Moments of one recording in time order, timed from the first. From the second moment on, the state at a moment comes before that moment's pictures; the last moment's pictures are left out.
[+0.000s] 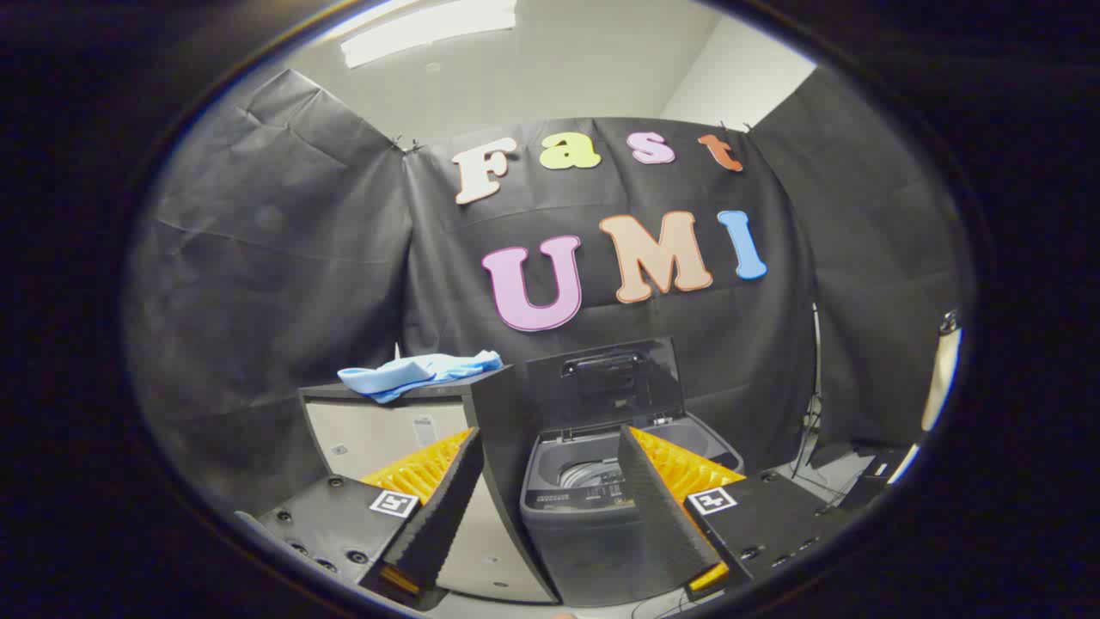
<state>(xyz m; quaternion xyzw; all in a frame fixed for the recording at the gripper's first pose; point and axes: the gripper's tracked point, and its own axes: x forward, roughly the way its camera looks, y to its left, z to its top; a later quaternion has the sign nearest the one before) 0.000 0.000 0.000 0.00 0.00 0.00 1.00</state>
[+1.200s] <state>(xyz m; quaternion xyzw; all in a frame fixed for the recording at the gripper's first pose) 0.130 0.175 0.017 -0.06 0.06 0.11 0.99</state>
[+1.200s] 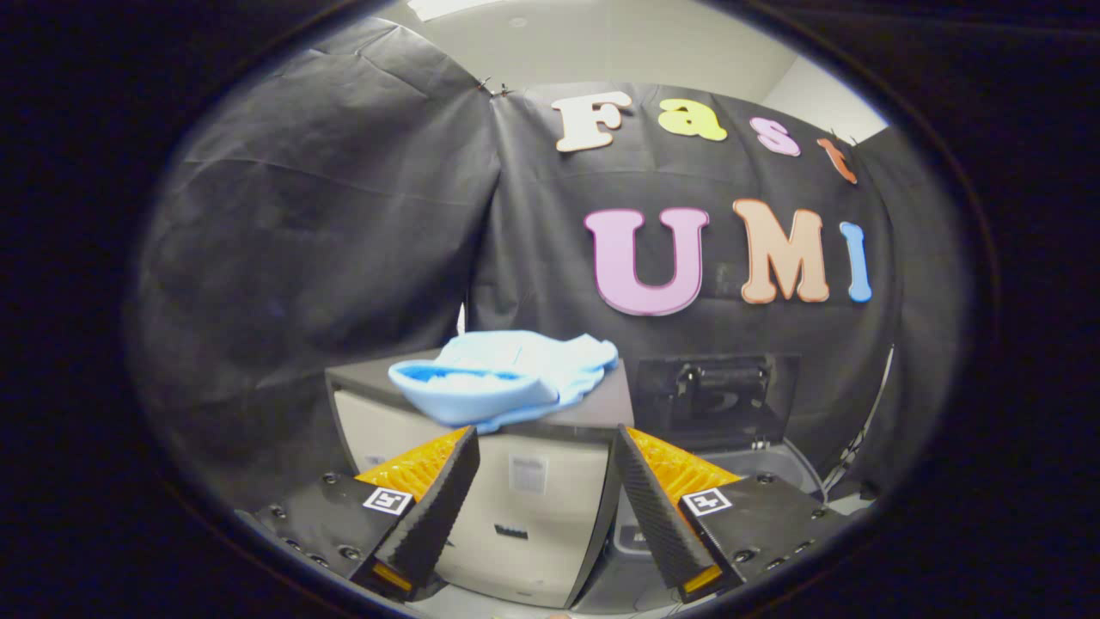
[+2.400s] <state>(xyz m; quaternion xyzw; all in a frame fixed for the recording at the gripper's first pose) 0.298 0.331 -0.059 -0.14 0.32 0.17 0.92</state>
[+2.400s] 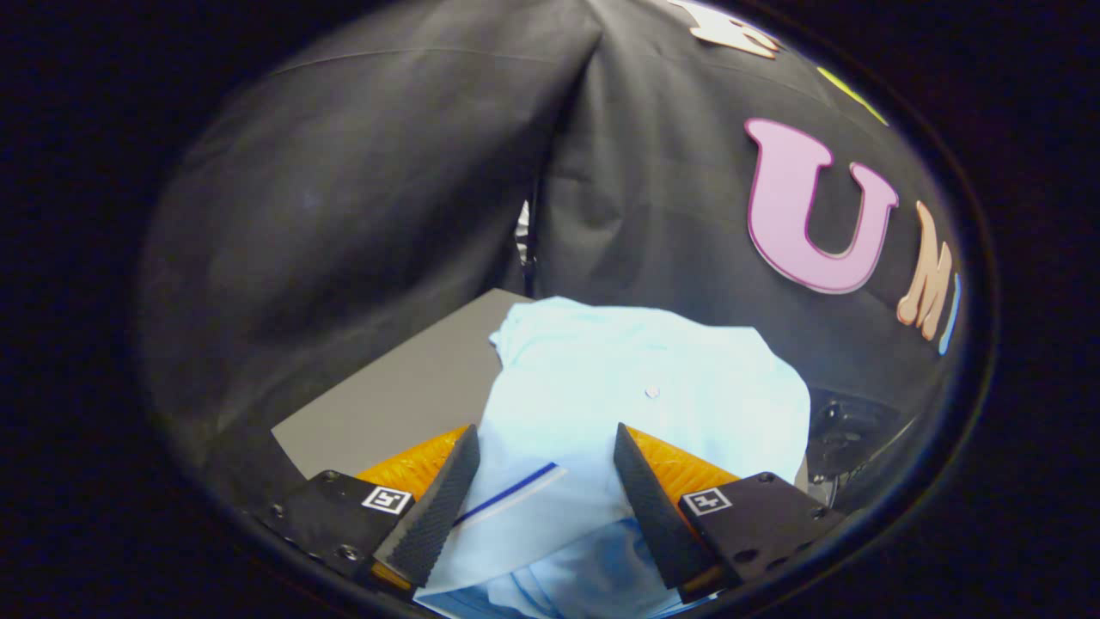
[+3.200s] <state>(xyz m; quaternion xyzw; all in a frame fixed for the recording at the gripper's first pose) 0.320 0.275 -0.044 -0.05 0.31 0.10 0.95</state>
